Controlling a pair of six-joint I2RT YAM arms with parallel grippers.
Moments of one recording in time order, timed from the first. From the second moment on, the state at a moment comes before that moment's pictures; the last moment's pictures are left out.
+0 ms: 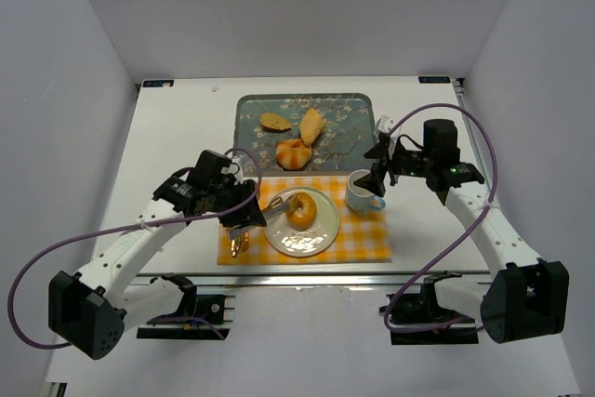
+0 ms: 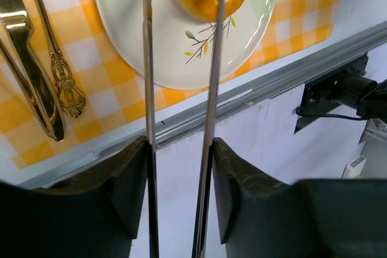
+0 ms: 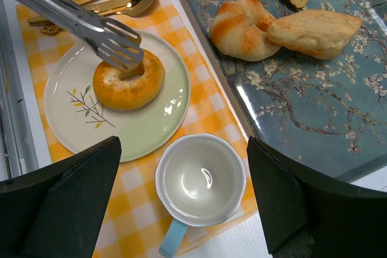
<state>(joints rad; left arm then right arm) -0.50 1.09 0.88 -0.80 0.36 -0.54 0.20 1.16 0.89 -0.32 -0.92 -0.53</state>
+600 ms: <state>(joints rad) -0.49 1.02 1.10 -0.88 0.01 -0.54 0.20 1.16 0.89 -0.32 -0.93 -0.53</state>
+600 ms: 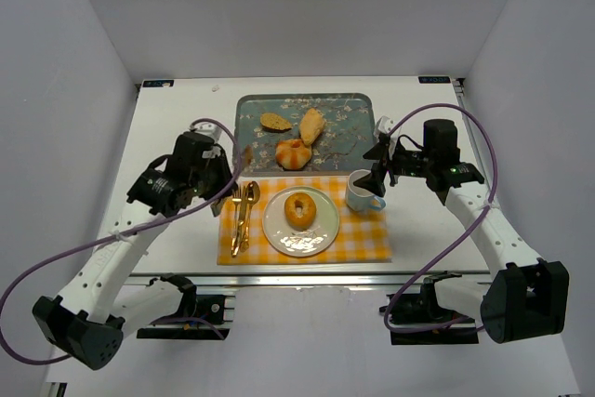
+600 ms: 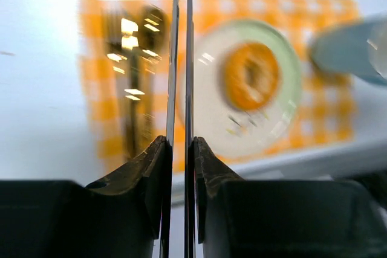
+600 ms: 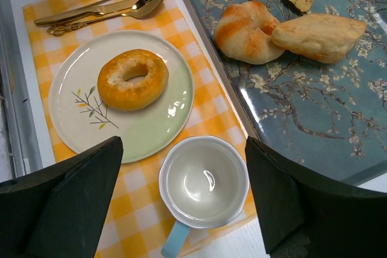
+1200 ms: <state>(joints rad) 0.02 1.20 0.67 -0.31 -0.10 0.02 0.21 1.16 0.89 -0.33 -0.92 -0.54</state>
